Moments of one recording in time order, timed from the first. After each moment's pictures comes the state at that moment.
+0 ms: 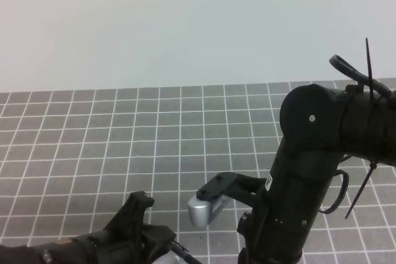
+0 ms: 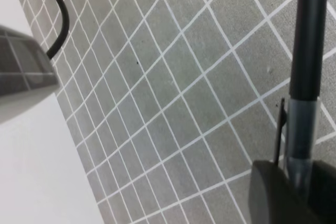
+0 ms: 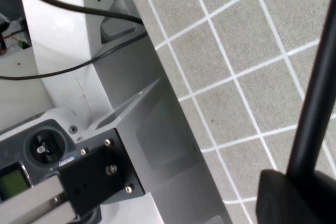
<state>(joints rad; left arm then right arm) -0.71 1.12 -0.43 -1.41 0.15 2.89 0.72 1.76 -1.30 0.57 1.20 -0.61</state>
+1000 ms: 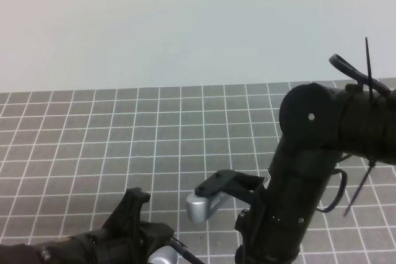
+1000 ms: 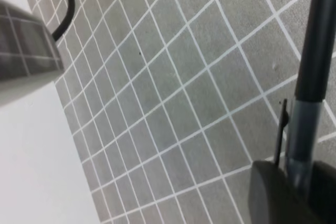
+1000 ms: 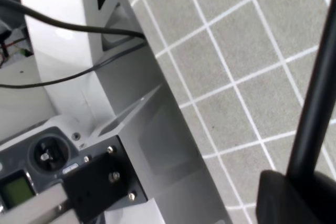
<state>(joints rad) -0.71 1.13 -0.43 -1.48 0.14 2.90 0.72 1.78 -1.32 0.57 1.20 -0.59</state>
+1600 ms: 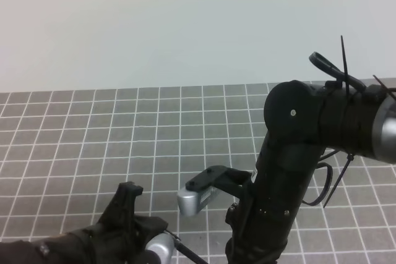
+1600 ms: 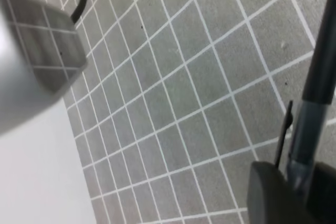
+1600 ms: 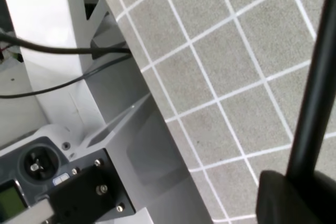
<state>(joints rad) -0.71 1.13 -0.42 -1.52 0.11 2.90 0.72 1.83 -1.38 0.56 1.20 -0.58</state>
